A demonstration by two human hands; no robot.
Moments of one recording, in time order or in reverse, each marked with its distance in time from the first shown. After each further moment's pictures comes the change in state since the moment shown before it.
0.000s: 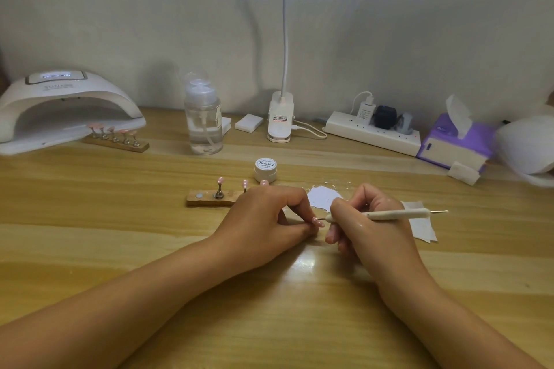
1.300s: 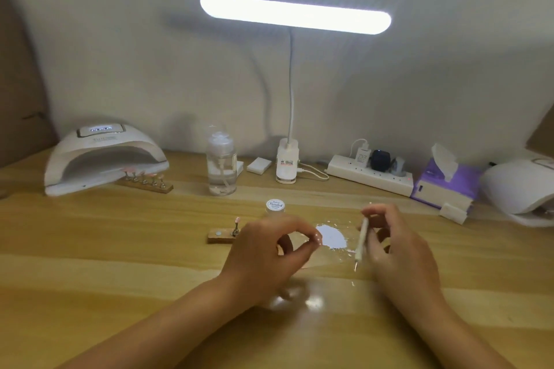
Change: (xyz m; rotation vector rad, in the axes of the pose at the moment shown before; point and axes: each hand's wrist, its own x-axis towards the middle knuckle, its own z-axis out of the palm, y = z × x) left_hand -0.011 0.011 -0.011 -0.111 0.275 0.140; right_hand 0.015 0.012 -0.036 -0.687 0.229 -0.380
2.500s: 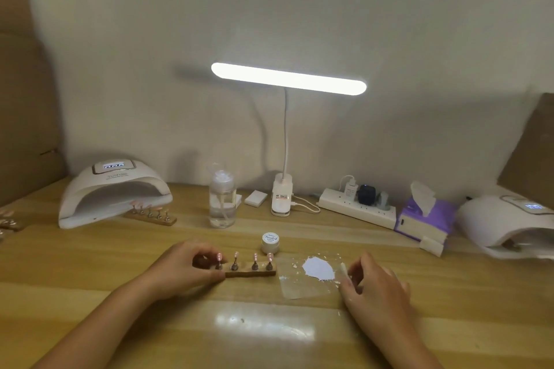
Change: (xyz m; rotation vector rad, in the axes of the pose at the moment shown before) left_hand -0.009 -0.095 -0.101 0.150 -0.317 -0.503; right_hand -0.004 -0.003 0.000 -0.274 -0.175 0.158
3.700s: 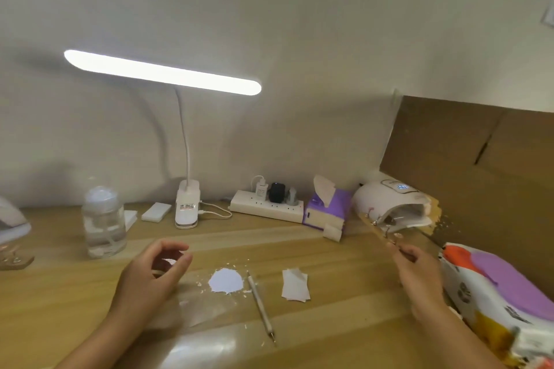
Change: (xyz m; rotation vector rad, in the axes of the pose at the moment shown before) left_hand 0.039 0.094 0.087 -0.461 0.364 0.134; right_hand 0.031 0.170 -0.099 0.511 0.451 0.593
